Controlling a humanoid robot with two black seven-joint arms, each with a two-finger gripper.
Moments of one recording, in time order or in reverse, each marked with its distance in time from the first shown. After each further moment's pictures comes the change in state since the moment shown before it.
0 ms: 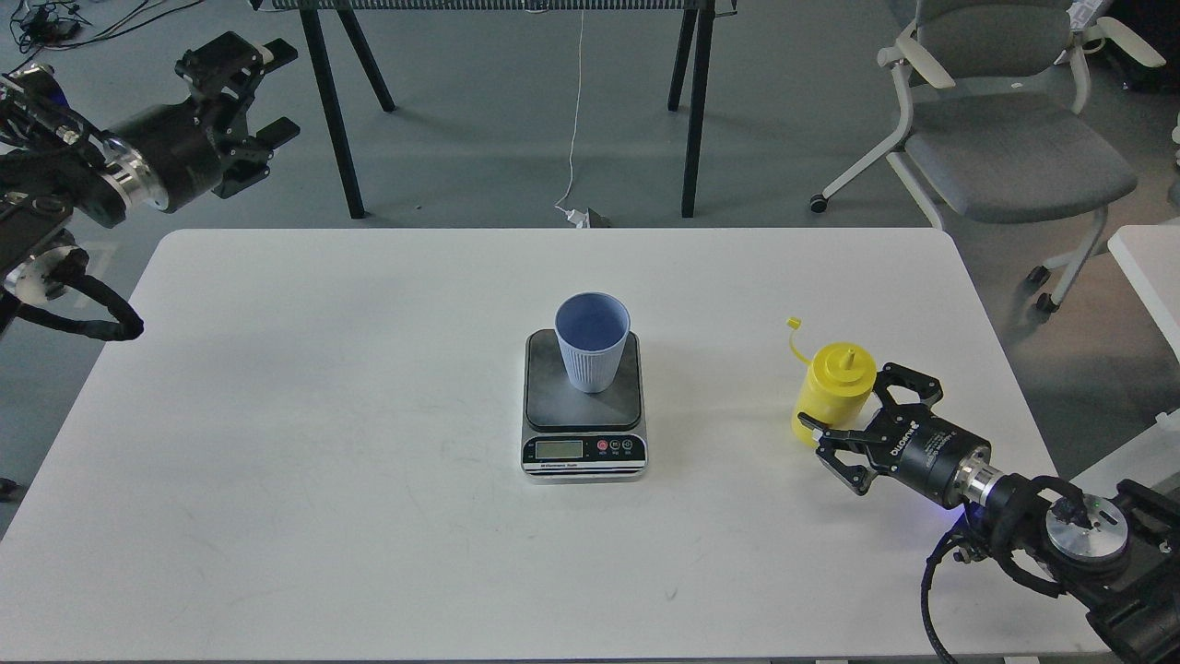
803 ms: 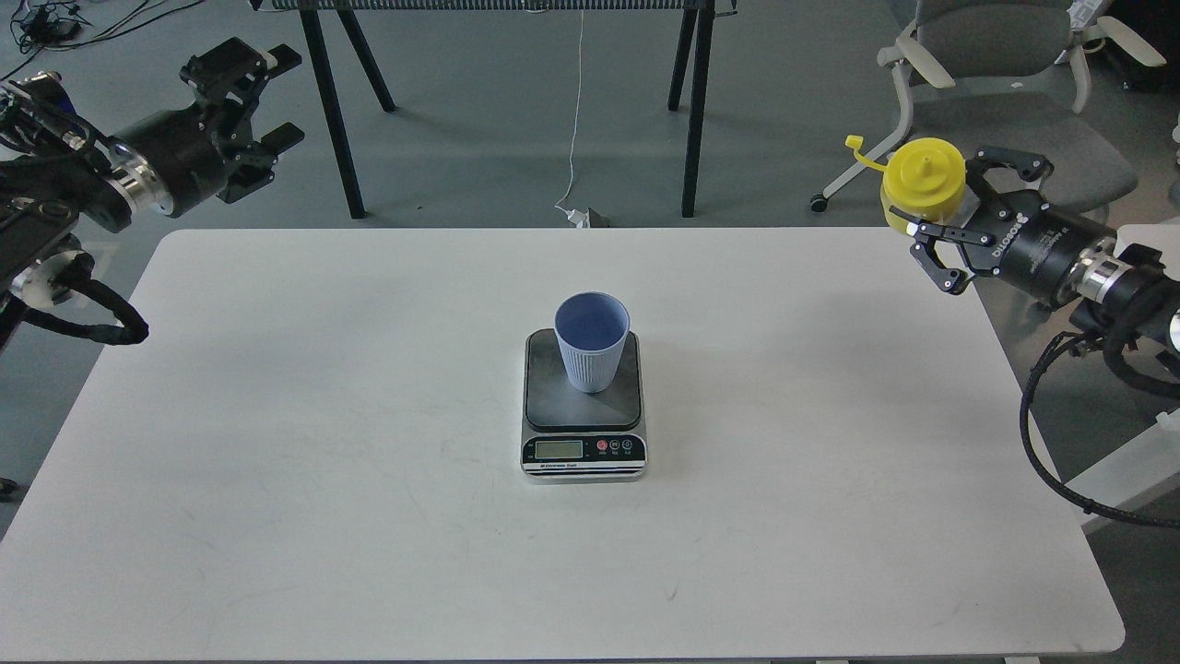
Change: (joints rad) left arm 0.008 -0.009 -0.005 0.000 -0.004 0.000 0.000; right arm 0.425 -0.190 0.067 0.002 -0.345 0.000 -0.002
